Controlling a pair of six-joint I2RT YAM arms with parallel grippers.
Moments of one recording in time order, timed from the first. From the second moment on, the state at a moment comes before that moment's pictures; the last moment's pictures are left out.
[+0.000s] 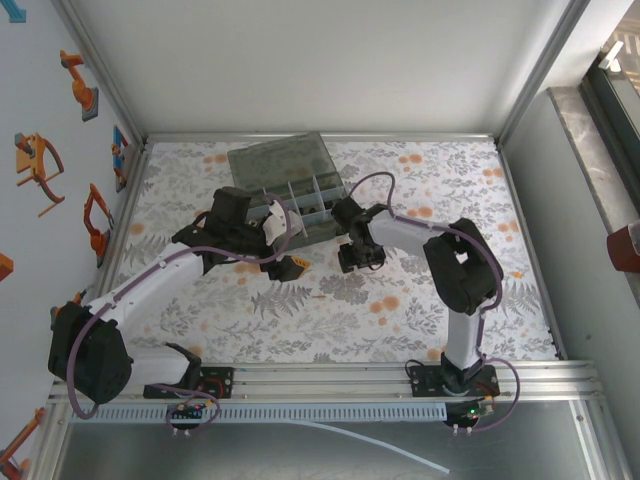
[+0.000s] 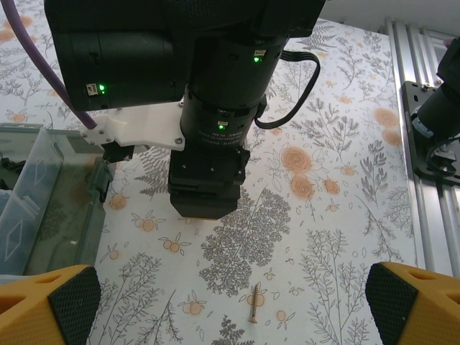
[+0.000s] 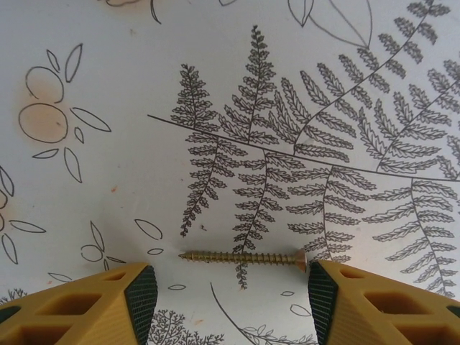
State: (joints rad) left arm -0.56 1.28 0.93 -0.39 0.73 0.46; right arm 0.65 1.92 1.25 -0.78 0.04 0.33
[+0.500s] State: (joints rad) left arm -0.56 1.28 0.93 -0.39 0.73 0.46; right arm 0.63 1.93 1.27 -0.79 0.01 0.32
